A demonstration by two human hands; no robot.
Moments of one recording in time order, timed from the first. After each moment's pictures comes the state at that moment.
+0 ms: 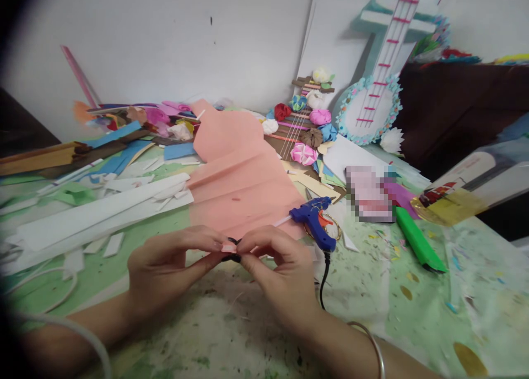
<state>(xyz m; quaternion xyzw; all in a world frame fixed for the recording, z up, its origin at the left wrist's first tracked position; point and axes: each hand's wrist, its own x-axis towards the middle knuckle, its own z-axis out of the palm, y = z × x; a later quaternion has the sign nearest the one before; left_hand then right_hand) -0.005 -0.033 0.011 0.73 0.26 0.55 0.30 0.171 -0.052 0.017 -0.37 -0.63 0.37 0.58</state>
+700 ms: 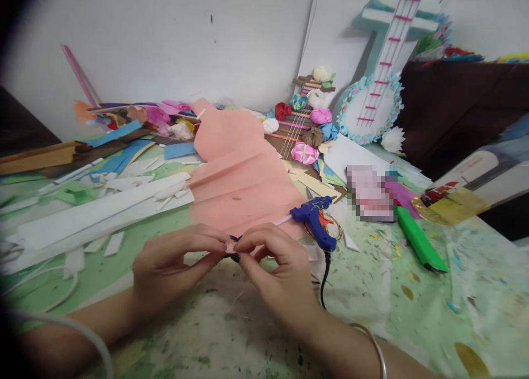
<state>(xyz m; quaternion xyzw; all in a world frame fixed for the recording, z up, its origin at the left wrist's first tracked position) -0.006 -0.028 0.015 0.79 0.23 0.53 0.20 0.170 -0.052 0.015 -0.38 -0.67 0.33 0.55</state>
